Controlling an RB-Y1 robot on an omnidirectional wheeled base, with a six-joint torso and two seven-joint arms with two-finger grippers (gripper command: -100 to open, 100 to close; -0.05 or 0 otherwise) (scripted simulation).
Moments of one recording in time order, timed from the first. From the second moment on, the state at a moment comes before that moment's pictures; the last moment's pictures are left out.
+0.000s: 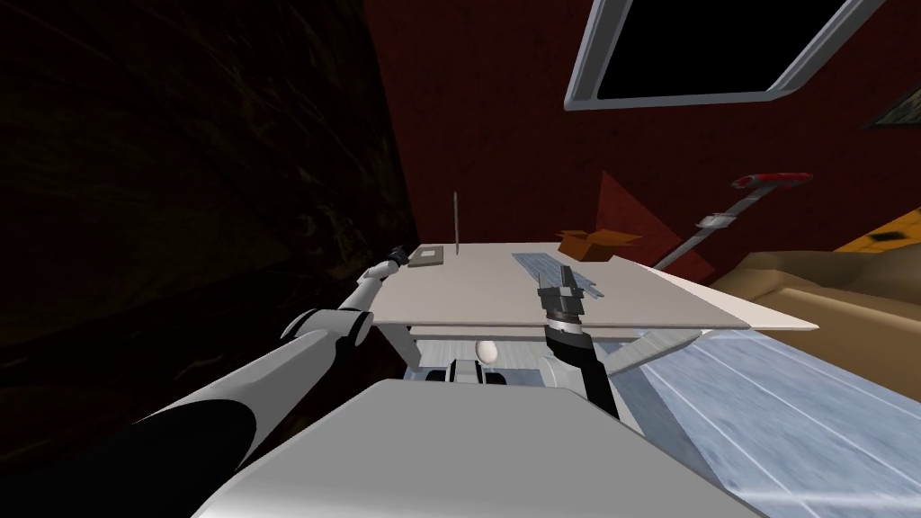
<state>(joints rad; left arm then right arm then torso) -0.80 0.58 0.09 -0.79 0.75 0.23 0.05 0.46 -0.03 0.00 -2.24 -0.04 -0.50 -0.07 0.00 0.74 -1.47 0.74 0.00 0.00</state>
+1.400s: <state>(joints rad) -0.54 0.80 0.03 -1.00 0.84 0.10 0.19 0.46 -0.03 0.00 -2.24 -0.04 -0.50 -0.07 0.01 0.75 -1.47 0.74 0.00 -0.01</state>
